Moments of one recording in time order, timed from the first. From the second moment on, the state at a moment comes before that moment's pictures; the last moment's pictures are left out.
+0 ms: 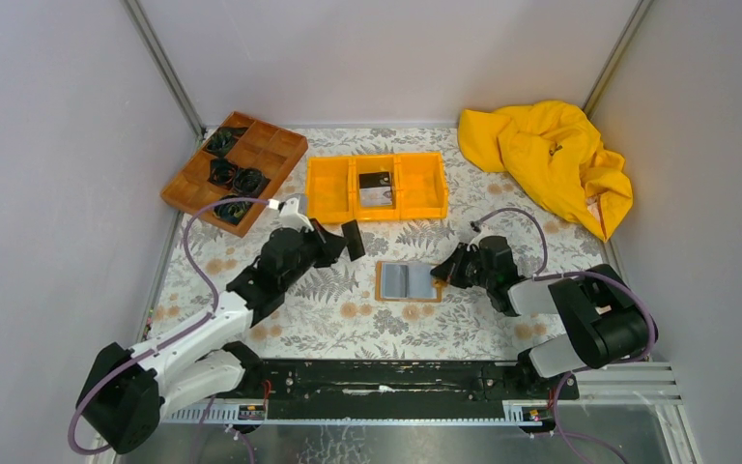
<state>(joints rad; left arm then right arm) -0.62 0.96 0.48 0.15 -0.09 -0.72 0.37 1.48 0.30 0.56 -0.33 0.70</state>
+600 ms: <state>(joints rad) -0.53 1.15 0.51 0.39 0.16 -0.70 0.38 1.15 0.21 0.52 -0.27 0.64</state>
